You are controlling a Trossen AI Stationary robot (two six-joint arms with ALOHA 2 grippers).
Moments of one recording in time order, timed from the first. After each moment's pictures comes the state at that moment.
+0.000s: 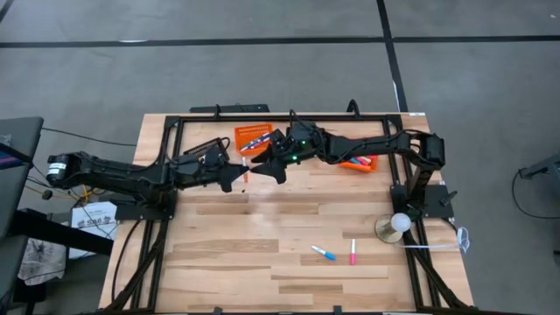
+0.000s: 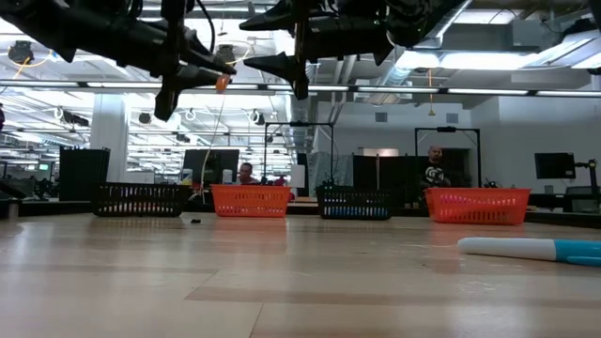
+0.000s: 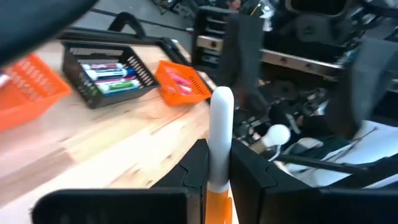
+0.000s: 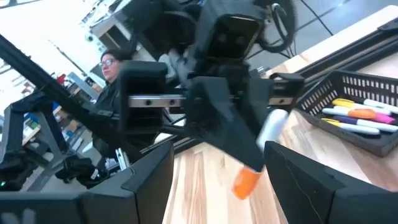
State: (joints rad) left arm 0.02 0.95 0.38 0.41 -0.25 -0.77; right arm -0.20 1.80 1.27 0.33 -0.43 0.48
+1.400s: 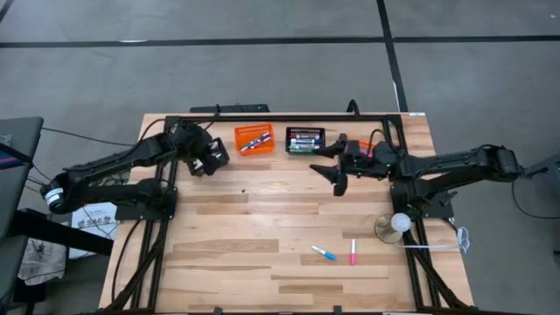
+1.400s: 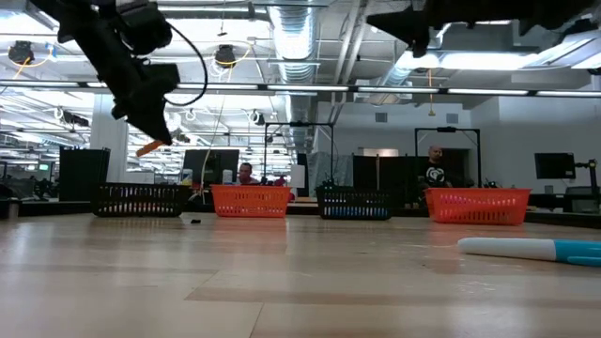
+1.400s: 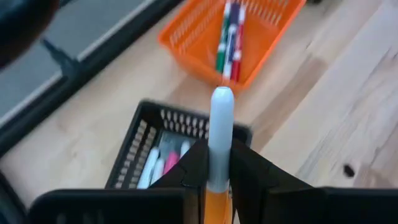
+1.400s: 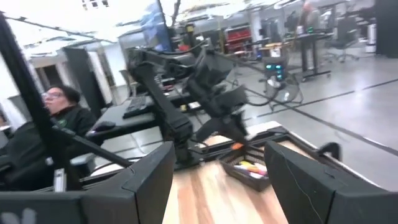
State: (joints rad) left arm 0.55 0.90 0.62 -0.57 -0.16 -0.05; right arm -0.04 1.06 0.61 0.50 0.09 0.15
